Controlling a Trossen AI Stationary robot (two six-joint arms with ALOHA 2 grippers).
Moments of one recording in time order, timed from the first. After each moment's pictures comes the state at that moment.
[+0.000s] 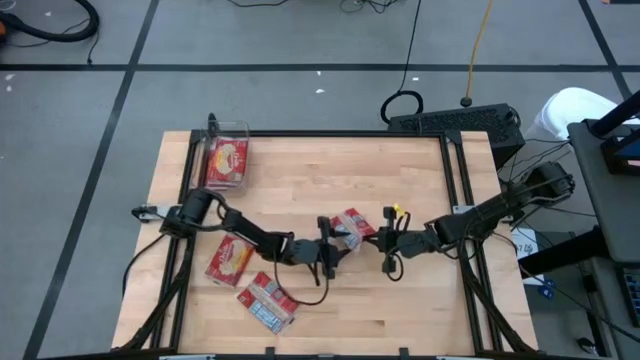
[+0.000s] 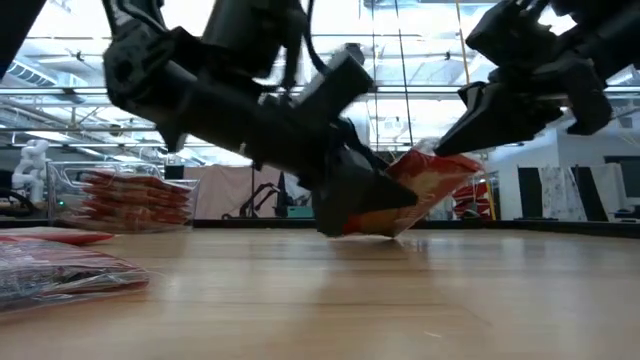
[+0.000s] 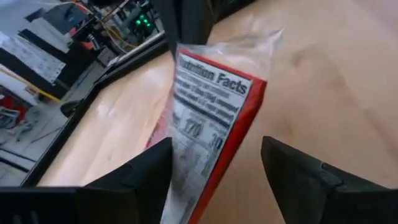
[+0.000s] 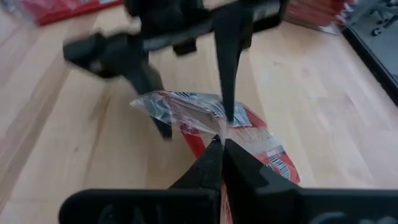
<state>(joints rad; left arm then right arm) -0.26 2.14 1.00 0.82 -0.50 0.41 0.36 1.29 0.45 0.20 0.47 0.04</state>
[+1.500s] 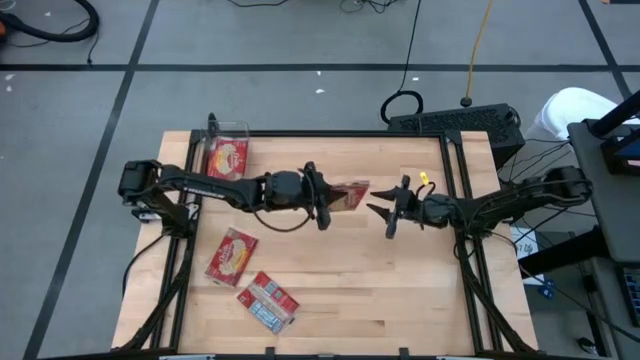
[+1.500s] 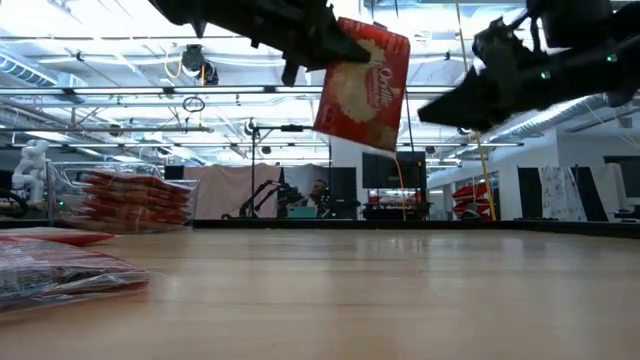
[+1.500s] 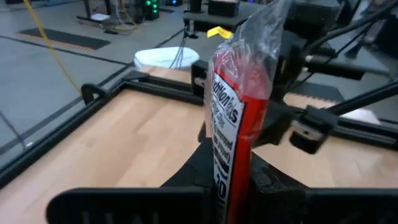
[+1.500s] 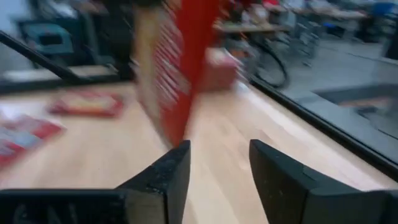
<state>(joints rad) 0.01 1.62 1.06 0.34 -0.19 -0.14 0.08 1.07 0.19 0.71 0.42 0.07</state>
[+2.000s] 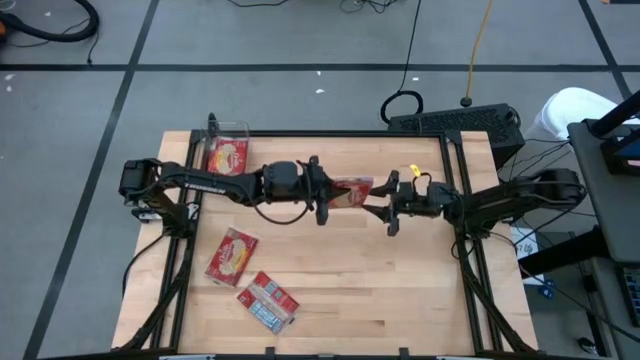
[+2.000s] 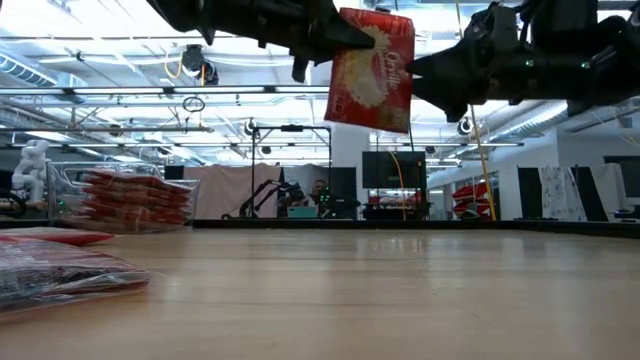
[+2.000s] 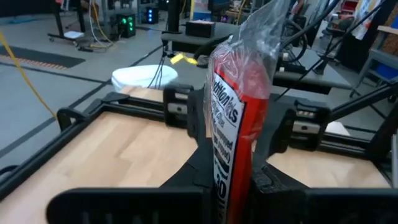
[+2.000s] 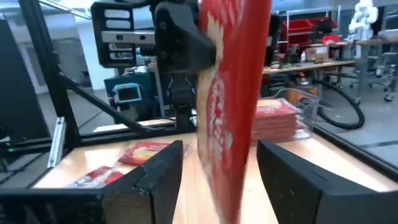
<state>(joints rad) 0.07 1.62 1.06 0.43 -0.03 -0.11 -0.08 1.20 0.20 1.07 0.01 0.12</state>
